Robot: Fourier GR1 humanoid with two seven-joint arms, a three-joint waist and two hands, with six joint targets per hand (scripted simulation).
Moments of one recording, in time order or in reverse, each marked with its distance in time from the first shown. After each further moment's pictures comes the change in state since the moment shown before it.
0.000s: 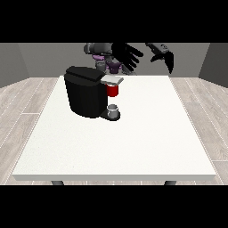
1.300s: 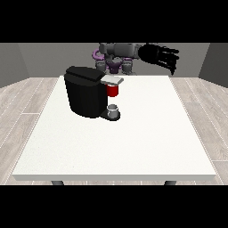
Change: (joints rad) left arm -0.040 0.017 -0.009 -0.055 0.037 -0.033 0.026; right arm -0.278 0.100 -0.012 0.294 0.010 0.026 -0.316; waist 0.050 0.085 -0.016
